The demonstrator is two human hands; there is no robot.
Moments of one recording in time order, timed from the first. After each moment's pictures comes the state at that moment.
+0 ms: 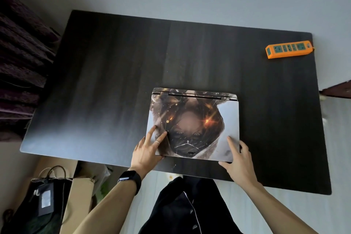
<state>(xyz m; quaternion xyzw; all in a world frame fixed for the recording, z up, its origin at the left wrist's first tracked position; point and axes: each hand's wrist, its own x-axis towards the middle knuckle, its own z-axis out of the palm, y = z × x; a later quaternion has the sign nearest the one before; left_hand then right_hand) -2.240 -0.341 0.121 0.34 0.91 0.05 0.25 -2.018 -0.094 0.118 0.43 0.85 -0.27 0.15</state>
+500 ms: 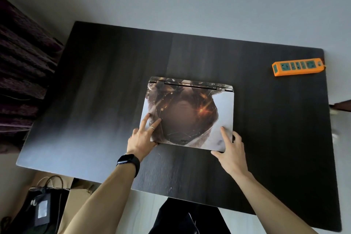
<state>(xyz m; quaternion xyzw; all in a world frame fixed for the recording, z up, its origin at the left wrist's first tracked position) -2.331 -0.273 0.131 0.27 0.93 0.02 0.27 -2.116 -0.040 0.115 0.41 0.87 -0.25 0.11</state>
